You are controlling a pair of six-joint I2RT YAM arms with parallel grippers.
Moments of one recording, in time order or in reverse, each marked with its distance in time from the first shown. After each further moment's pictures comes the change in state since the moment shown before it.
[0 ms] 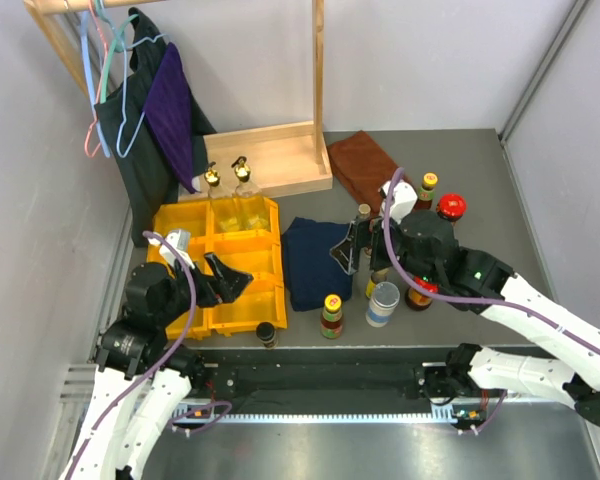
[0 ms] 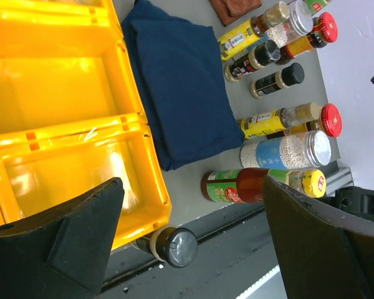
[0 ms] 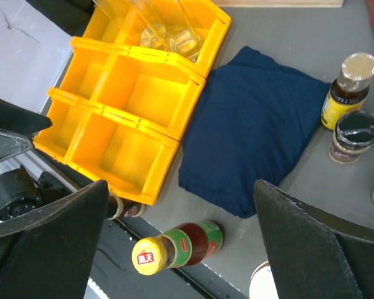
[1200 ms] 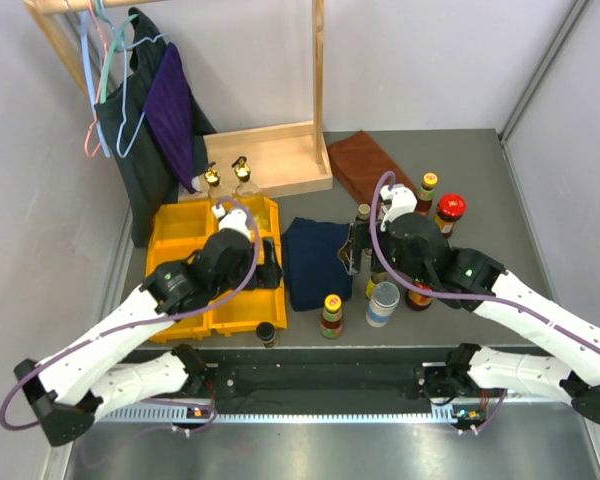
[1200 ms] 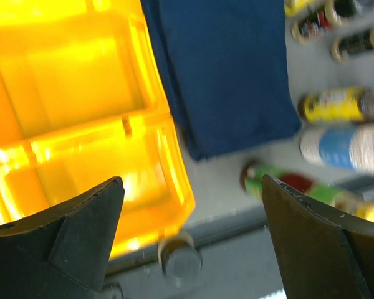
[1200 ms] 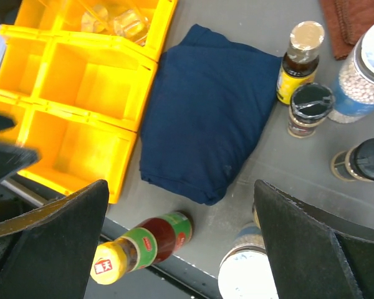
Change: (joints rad) left arm -0.540 0.546 0.285 -0.091 -0.573 -0.068; right arm 0.000 0.033 -0.012 -0.084 0.112 0.018
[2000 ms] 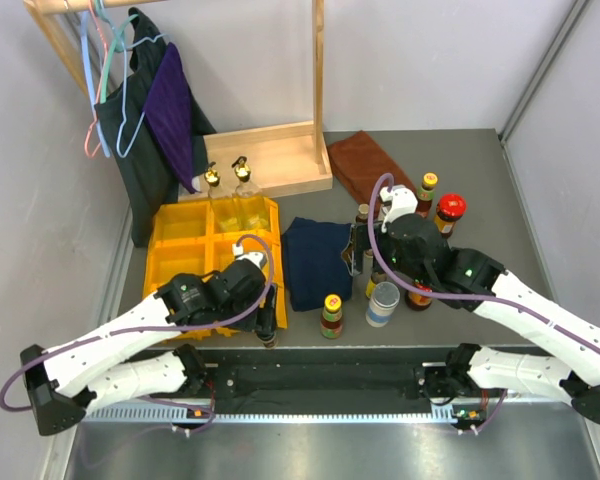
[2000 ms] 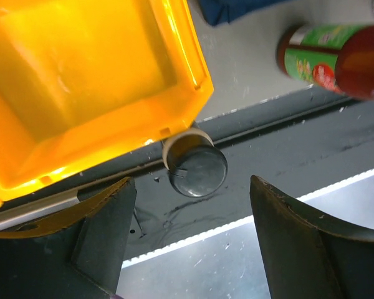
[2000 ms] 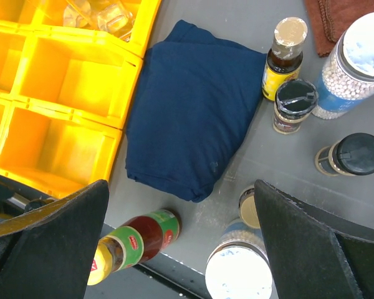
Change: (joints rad) left arm -0.149 -0.044 -0.130 -0.243 0.181 -0.119; right arm 0.000 0.000 0.000 -0.031 0.032 -0.024
